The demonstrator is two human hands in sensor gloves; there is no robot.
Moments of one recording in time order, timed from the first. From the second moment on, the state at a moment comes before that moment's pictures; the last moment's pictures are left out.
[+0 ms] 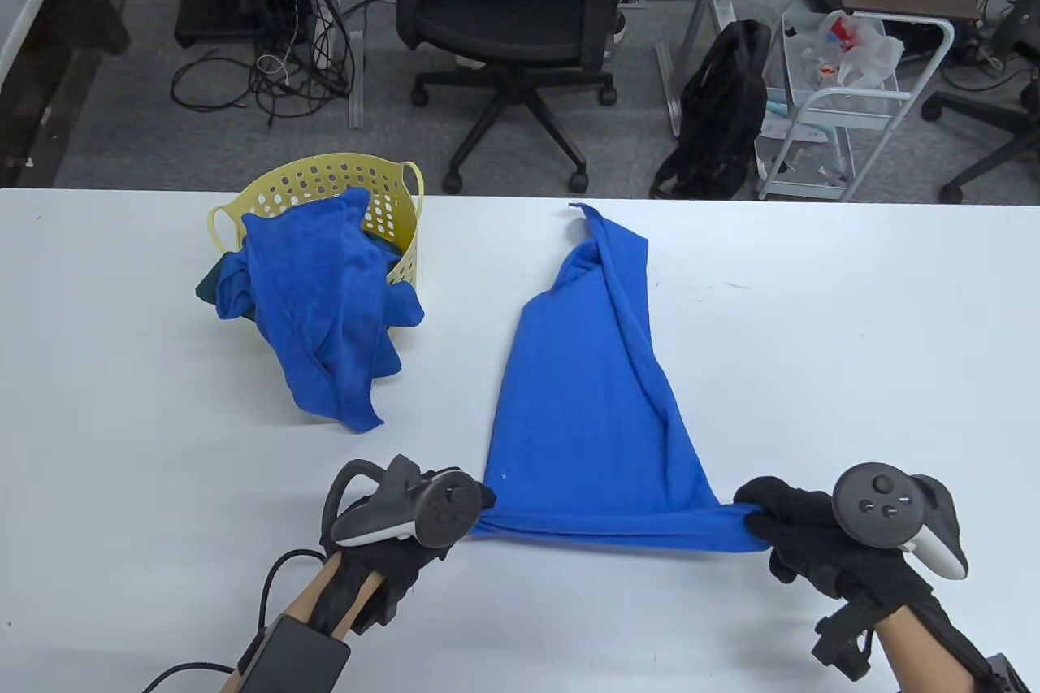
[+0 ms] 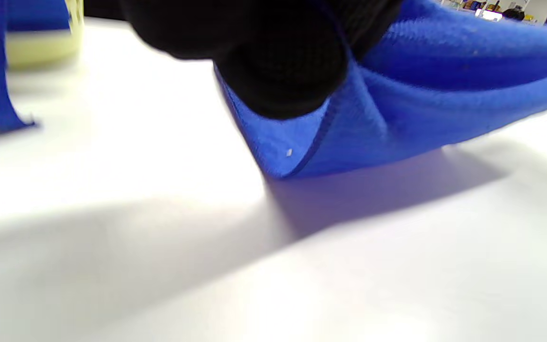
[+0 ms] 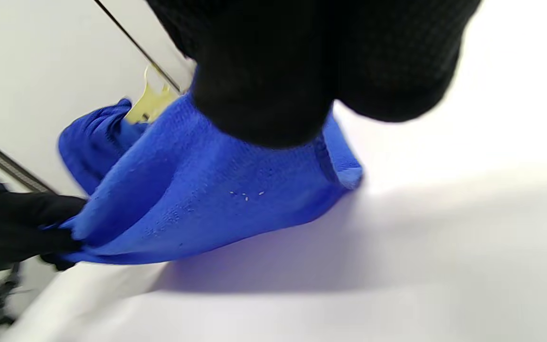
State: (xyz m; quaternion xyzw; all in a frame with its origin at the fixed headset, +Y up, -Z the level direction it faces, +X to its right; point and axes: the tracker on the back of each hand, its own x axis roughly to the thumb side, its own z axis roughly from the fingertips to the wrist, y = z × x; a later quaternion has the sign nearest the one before) left_hand -0.133 -0.695 -0.188 -0.22 -0.28 0.08 0.93; right_hand 0.289 -0.692 -0.175 0.17 0.23 0.89 0.35
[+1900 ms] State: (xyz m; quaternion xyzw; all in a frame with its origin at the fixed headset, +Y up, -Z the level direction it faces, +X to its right) left_hand -0.136 -0.708 -0.256 -0.39 -0.12 0.29 0.87; right_hand 0.285 -0.706 -0.252 0.09 0.35 0.84 0.40
